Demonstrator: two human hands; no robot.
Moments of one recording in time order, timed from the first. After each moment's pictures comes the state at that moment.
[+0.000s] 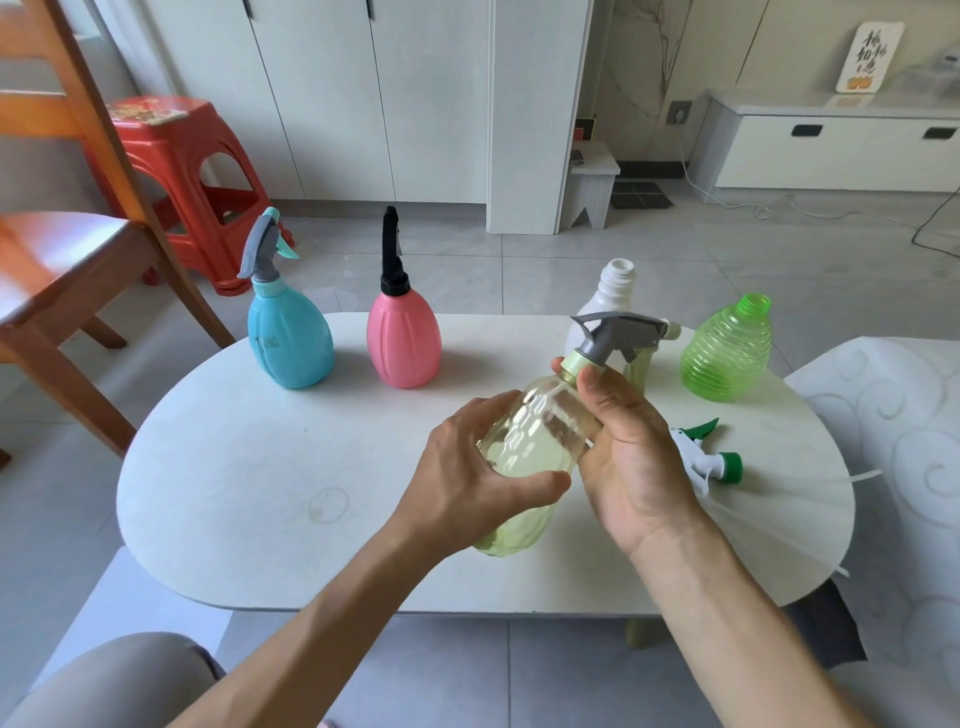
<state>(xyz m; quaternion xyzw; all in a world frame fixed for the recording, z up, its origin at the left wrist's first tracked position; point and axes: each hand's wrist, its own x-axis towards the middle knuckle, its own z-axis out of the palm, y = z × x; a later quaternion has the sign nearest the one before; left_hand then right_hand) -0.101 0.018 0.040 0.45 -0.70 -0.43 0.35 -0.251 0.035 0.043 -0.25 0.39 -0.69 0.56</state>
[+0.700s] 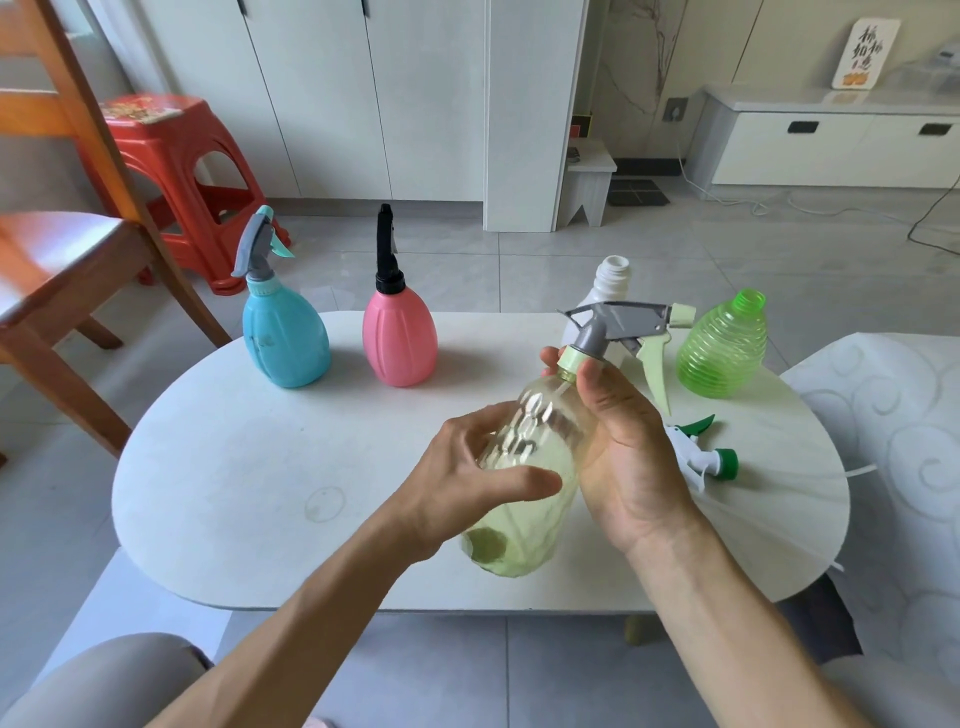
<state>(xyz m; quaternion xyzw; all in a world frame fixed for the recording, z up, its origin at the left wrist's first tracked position) -0.096 0.011 0.037 0.35 -0.64 -0.60 0.31 -0.252 0.037 0.048 -0.30 0.35 -0.68 0.57</state>
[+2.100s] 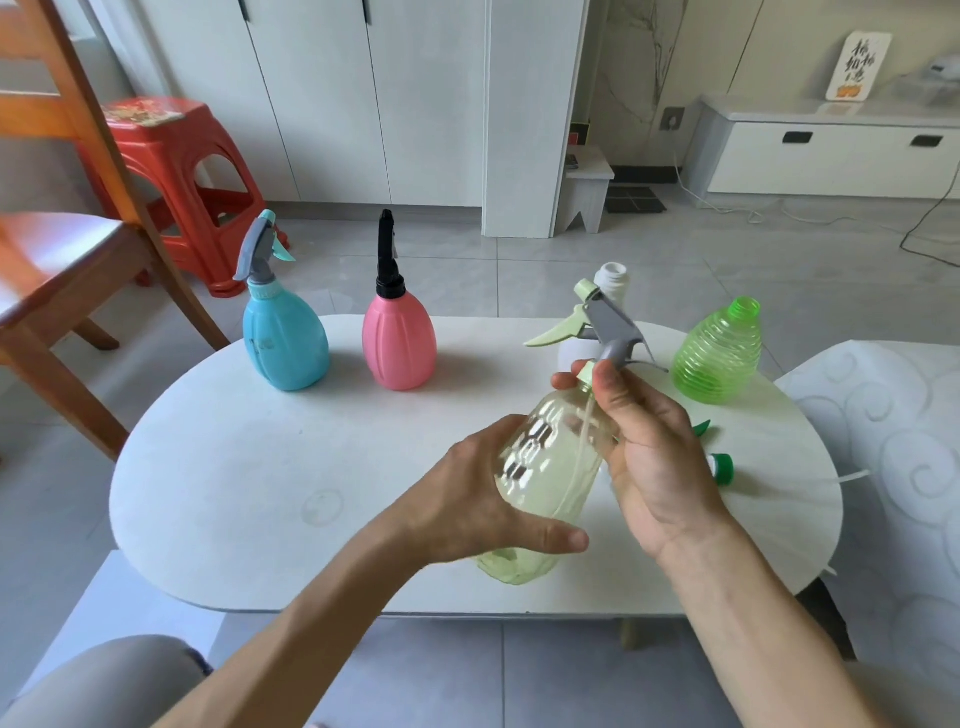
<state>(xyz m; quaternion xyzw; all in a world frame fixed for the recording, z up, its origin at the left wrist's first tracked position) -0.095 0.020 0.048 0.41 -0.74 -0.50 0.20 -0.270 0.044 0.054 -0.35 0.43 -0.67 0.50</state>
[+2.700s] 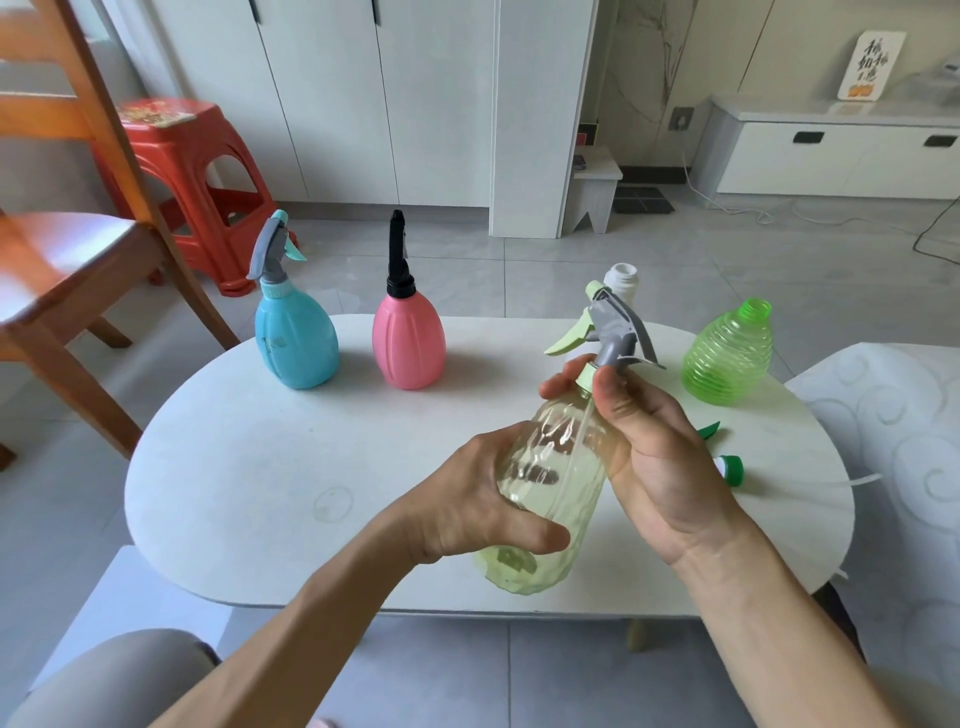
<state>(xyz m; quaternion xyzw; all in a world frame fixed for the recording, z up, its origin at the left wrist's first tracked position) -0.093 0.017 0.049 0.32 -0.71 -0.59 0.21 -0.263 0.051 0.066 -0.42 0.37 -0.62 0.55</state>
